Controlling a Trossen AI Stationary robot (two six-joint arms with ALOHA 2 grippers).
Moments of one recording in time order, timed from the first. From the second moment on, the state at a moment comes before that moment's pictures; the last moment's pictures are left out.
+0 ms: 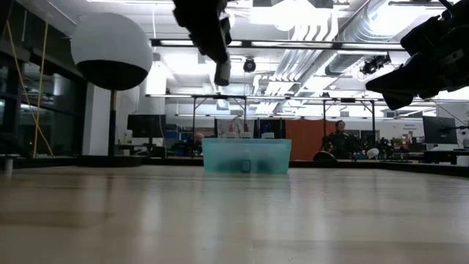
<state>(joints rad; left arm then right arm) -0.15 1.76 1.55 -0.85 0.05 -0.05 0.01 0.19 0.01 0.04 0.05 0.10</state>
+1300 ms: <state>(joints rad) 0.33 1.95 1.60 -0.67 -0.25 -0.51 0.01 0.19 0.01 0.04 0.05 0.10</state>
